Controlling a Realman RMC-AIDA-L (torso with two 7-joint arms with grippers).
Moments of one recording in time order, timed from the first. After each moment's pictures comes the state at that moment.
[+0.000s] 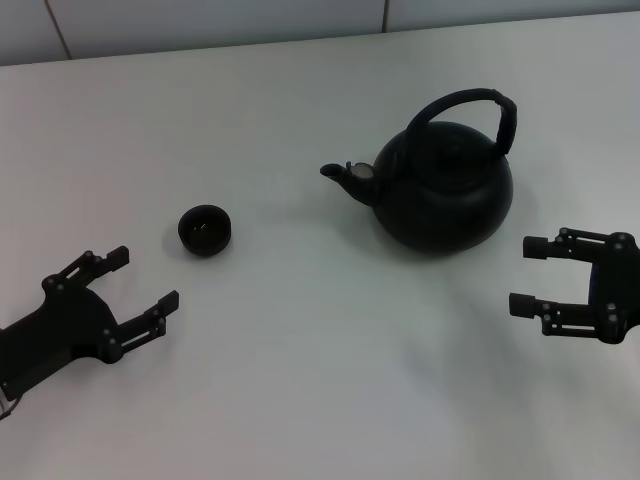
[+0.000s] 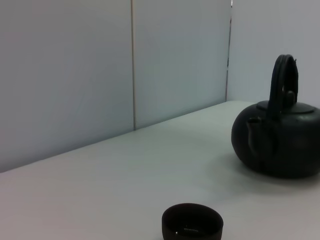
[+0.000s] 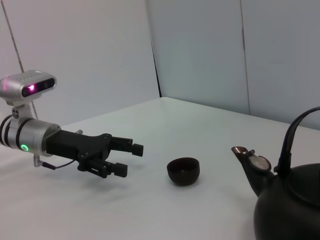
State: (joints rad) left arm -0.39 -2.07 0.40 0.23 1.97 1.38 -0.64; right arm 0.34 2.06 -0.27 -0.70 -2.26 -1.83 1.06
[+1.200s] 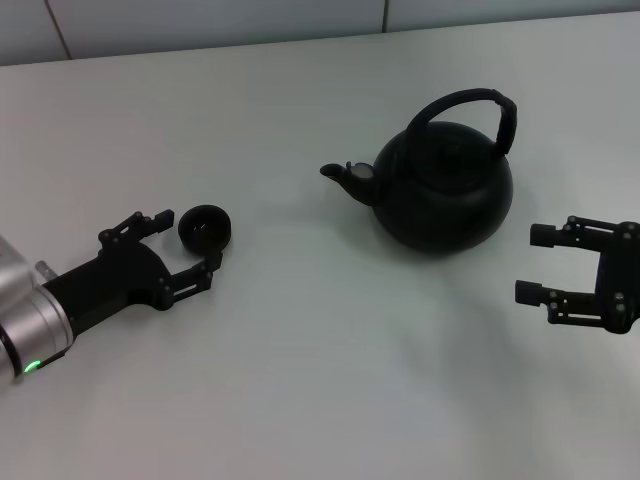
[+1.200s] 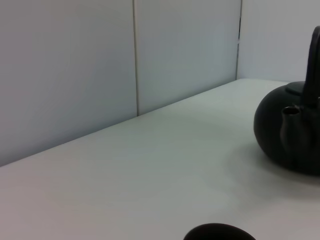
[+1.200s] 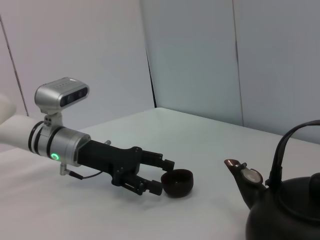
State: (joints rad) left arm -0.56 -2.08 0.39 0.12 1.97 1.15 -0.63; right arm 0.34 2.05 -0.27 -0.71 -2.22 -1.84 1.07
